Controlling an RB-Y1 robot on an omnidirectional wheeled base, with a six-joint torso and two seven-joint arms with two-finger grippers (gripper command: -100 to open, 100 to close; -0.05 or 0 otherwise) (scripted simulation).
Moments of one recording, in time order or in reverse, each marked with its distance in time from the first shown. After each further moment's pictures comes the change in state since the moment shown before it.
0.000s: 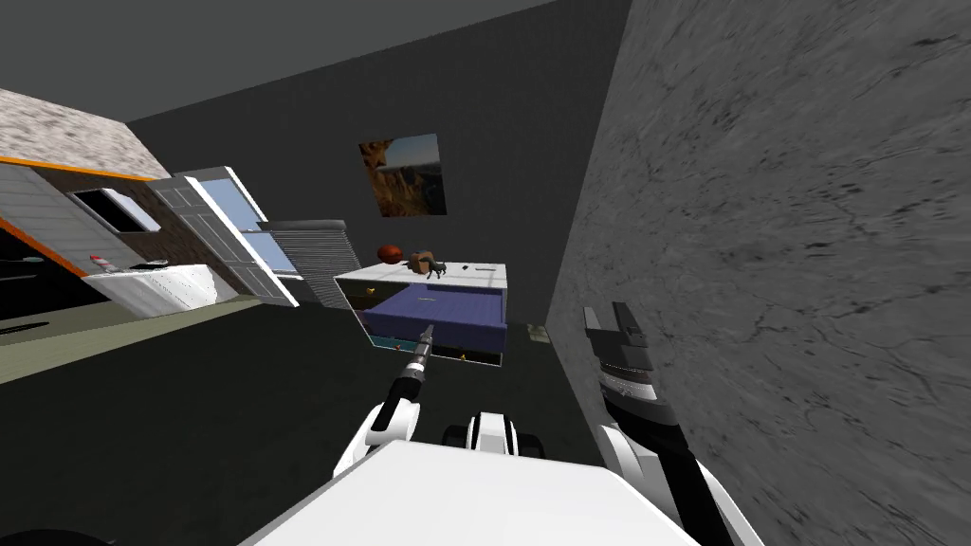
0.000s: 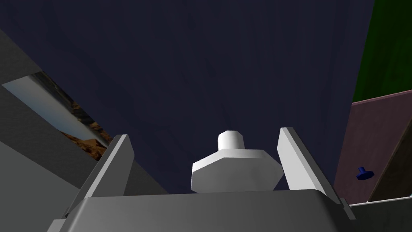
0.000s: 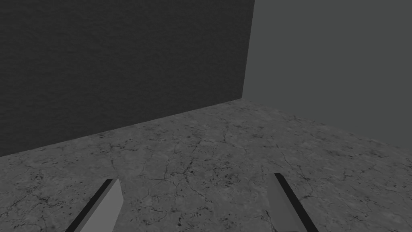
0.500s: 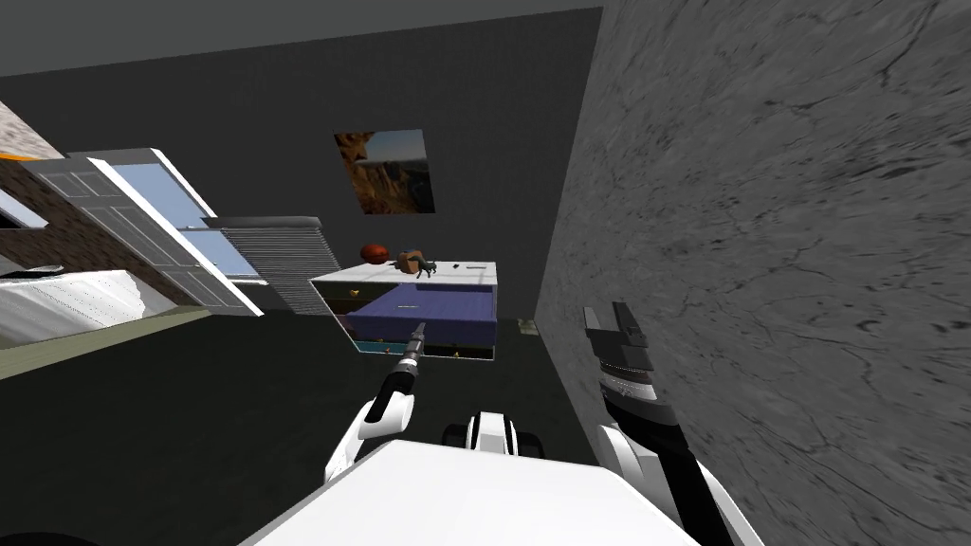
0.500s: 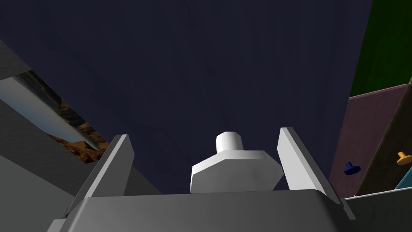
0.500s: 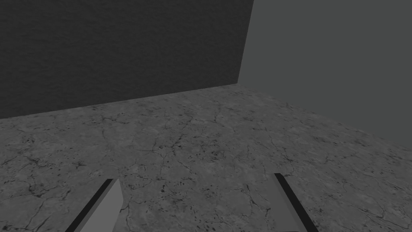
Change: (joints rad) left arm -0.027 -0.019 0.095 -0.030 0.013 0.098 0.003; right arm 0.000 0.000 0.000 0.000 0.000 0.000 0.000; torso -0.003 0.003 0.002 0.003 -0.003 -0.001
